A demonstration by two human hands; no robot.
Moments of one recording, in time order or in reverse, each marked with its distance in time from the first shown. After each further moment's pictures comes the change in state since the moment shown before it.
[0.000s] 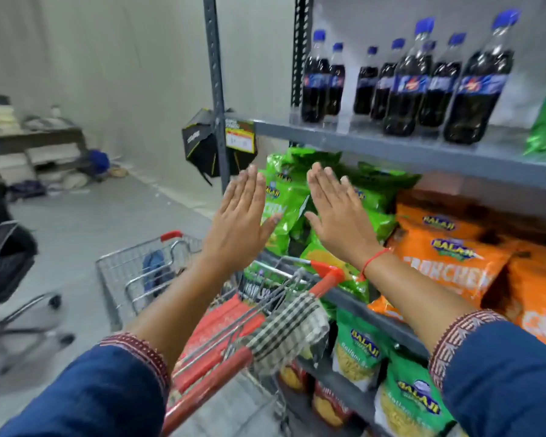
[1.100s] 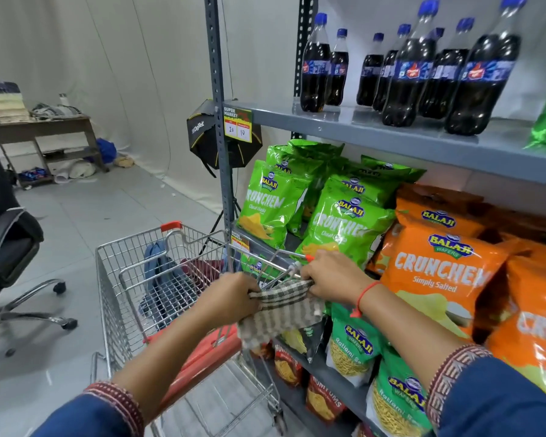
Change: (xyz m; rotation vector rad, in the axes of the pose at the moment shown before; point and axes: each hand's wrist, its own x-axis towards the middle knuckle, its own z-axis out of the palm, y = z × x) left_hand -0.071 0.020 0.023 -0.300 -0.718 -0.221; right_hand -0.057 -0.006 0.013 0.117 -0.799 -0.127
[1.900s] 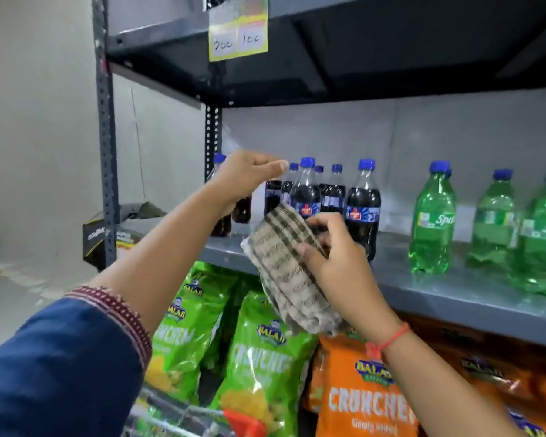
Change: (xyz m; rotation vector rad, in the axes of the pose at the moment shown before) left_hand 0.182 0.190 -0.248 -0.712 0.444 0.574; right_hand -0.023 0.099 -0.172 0.619 1.002 0.362
